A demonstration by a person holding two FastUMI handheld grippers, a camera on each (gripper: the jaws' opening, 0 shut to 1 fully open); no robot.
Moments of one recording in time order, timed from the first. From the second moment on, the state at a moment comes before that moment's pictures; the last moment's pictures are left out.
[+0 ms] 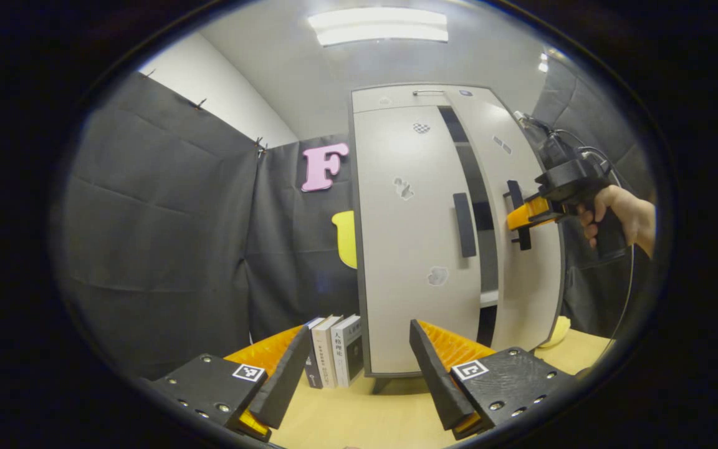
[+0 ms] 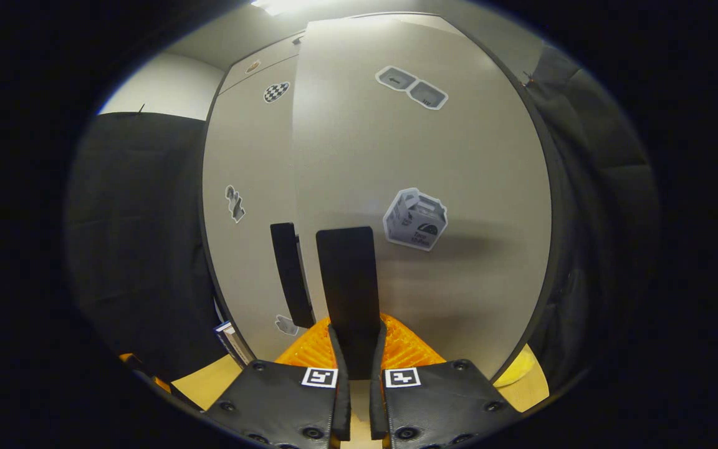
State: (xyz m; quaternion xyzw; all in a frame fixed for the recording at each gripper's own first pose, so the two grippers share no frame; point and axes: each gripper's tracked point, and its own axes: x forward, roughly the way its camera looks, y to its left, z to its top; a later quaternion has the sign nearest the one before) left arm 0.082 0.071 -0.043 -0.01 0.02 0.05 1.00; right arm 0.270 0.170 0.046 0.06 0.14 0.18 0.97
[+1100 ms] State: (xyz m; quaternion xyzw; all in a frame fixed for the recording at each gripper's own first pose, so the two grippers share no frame) left arm 0.063 -0.024 -0.003 0.00 0.00 0.01 1.00; right arm 0.246 0.138 0.064 0.05 0.14 0.21 0.97
